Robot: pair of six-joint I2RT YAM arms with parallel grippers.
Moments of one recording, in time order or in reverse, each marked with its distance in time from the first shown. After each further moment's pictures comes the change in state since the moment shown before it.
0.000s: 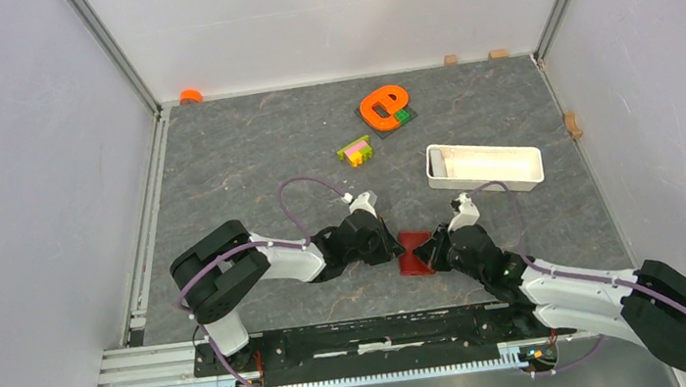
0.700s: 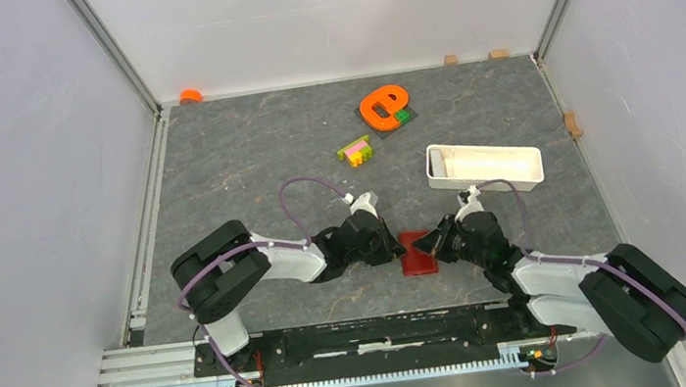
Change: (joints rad) left arm -0.002 0.003 0.002 0.001 -0.004 -0.006; right arm -0.250 0.156 -0.033 0.227 -0.301 0.090
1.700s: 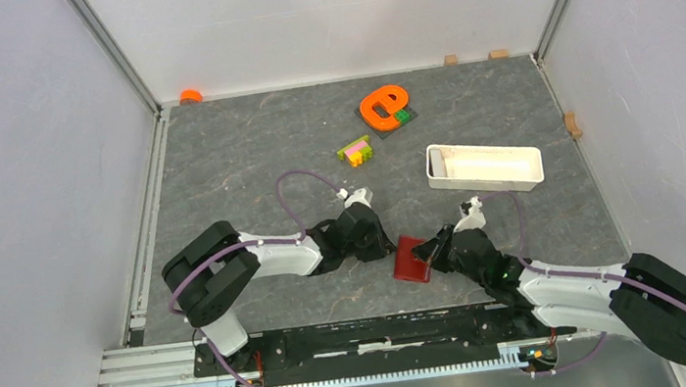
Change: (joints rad) left arm 0.035 -0.042 0.043 -0.175 -0.003 0.052; right arm 0.226 -0.111 -0.015 -0.092 0.289 0.134
